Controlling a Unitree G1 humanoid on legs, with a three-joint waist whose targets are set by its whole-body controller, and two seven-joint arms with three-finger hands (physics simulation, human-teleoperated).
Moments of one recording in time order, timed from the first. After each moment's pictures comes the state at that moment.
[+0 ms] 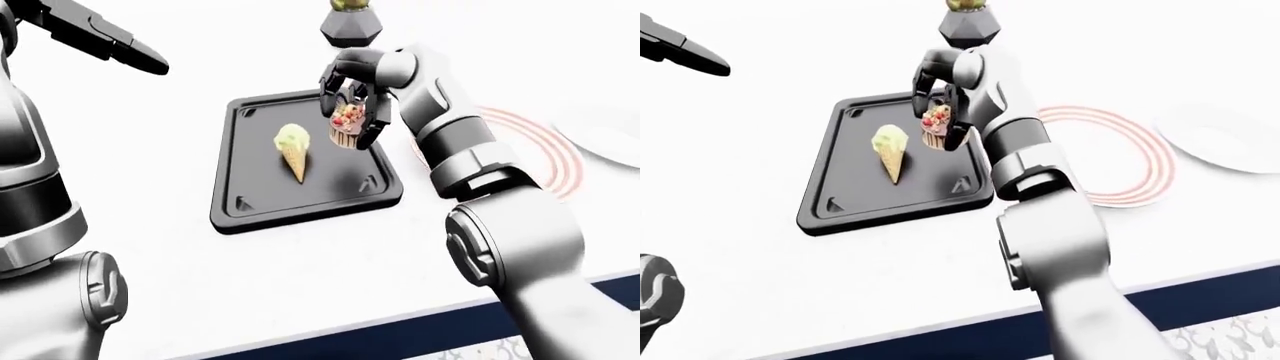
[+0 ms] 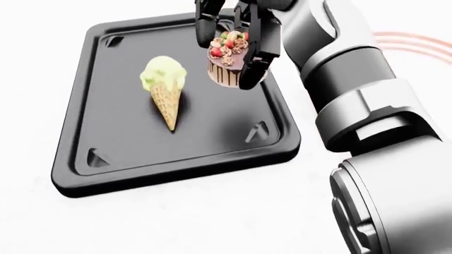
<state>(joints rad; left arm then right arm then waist) -1.15 0.69 0.20 0.09 0.40 0.59 -0.57 -1.51 -0.17 0.04 1.13 -0.86 0.06 0.64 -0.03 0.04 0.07</state>
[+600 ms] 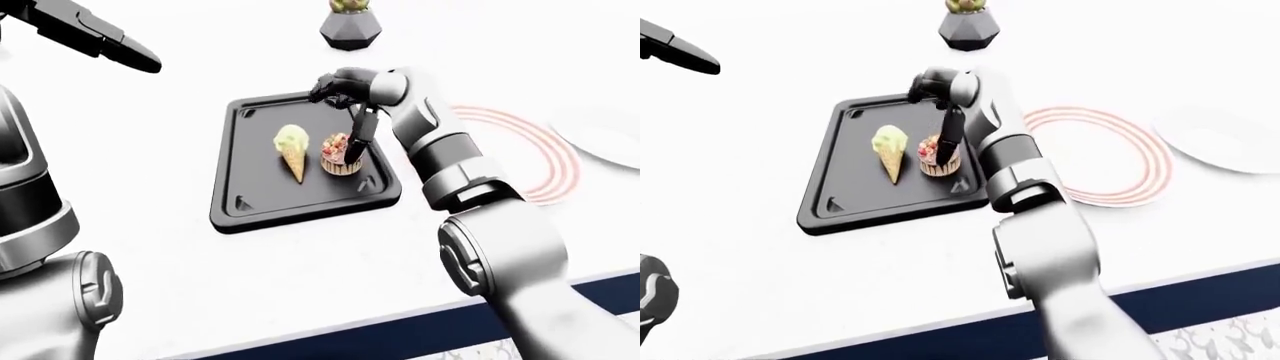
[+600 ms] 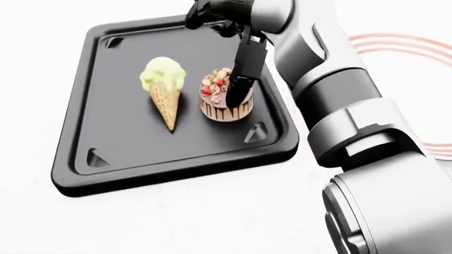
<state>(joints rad) -1.16 0.71 0.21 0.07 0.40 0.61 -0.60 -1.45 -0.14 0.04 1.11 -0.84 0.09 0.63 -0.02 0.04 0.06</state>
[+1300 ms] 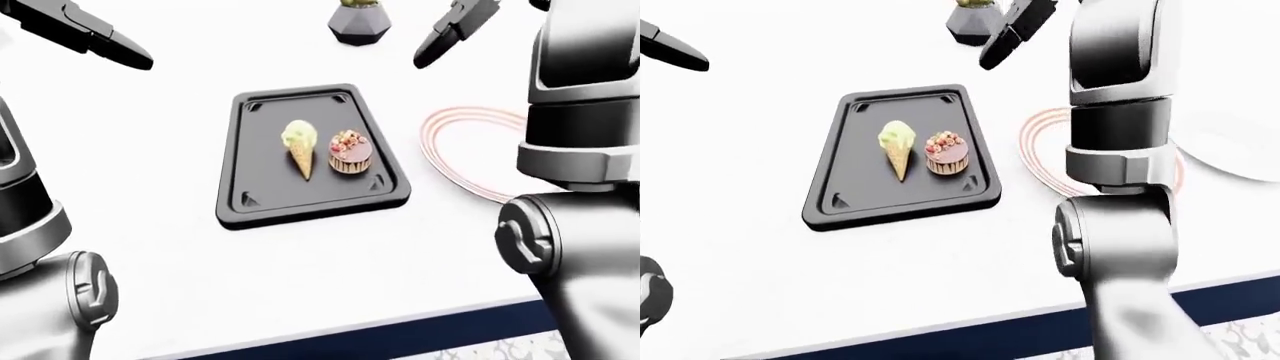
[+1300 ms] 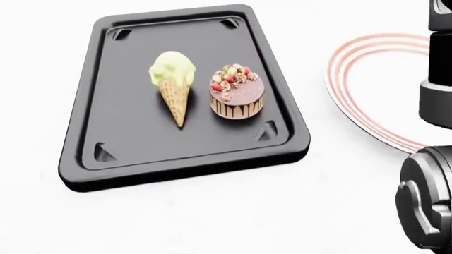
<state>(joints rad) -1.16 0.72 0.21 0.04 0.41 0.63 -0.61 -1.45 -0.39 -0.11 0.42 -0.65 0.51 0.79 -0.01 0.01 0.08</state>
